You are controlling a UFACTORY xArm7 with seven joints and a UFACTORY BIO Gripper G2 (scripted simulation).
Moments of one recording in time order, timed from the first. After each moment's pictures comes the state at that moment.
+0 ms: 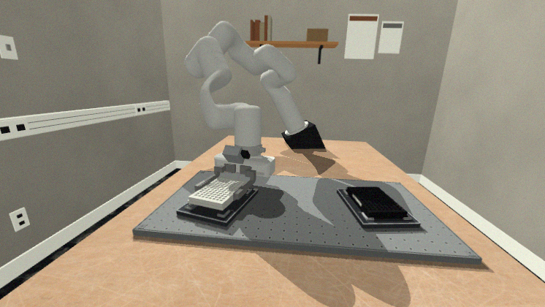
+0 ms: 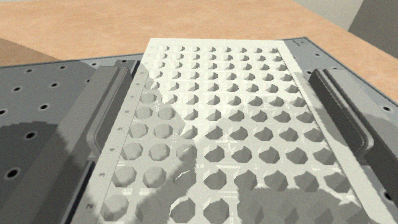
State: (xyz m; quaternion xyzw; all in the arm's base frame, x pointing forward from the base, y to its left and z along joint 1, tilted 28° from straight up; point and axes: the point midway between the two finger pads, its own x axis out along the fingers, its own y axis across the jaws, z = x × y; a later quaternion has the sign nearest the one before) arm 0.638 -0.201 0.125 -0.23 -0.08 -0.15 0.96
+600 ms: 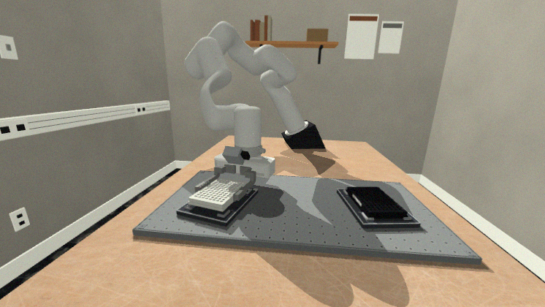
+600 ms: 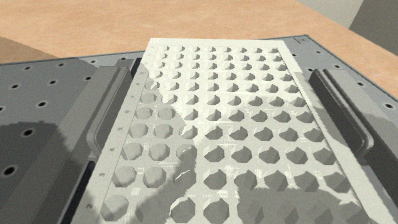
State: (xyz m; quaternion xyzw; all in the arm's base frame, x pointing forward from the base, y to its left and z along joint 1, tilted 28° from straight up) arm 0.639 -0.202 0.123 -0.23 -0.08 -0.15 0.96
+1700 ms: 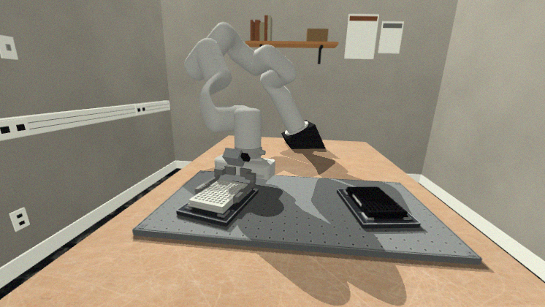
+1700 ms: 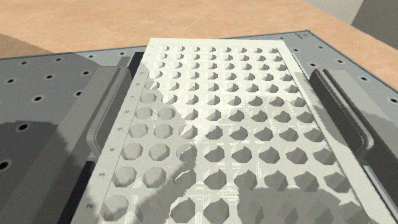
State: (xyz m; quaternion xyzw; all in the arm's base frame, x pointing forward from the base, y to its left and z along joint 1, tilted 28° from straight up) arm 0.639 -0.205 0.119 -0.23 -0.08 -0.15 0.96
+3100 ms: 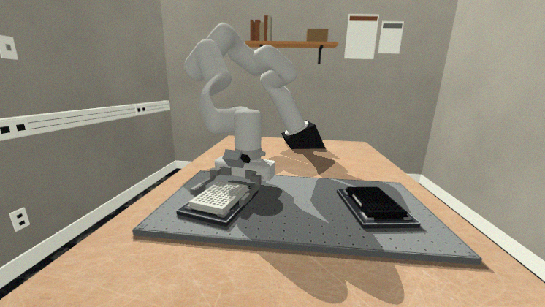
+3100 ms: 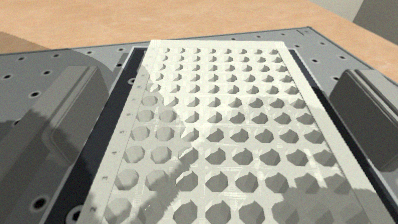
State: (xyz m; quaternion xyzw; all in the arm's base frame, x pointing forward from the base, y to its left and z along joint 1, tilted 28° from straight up) arm 0.639 -0.206 0.116 -0.23 -0.08 -0.15 0.96
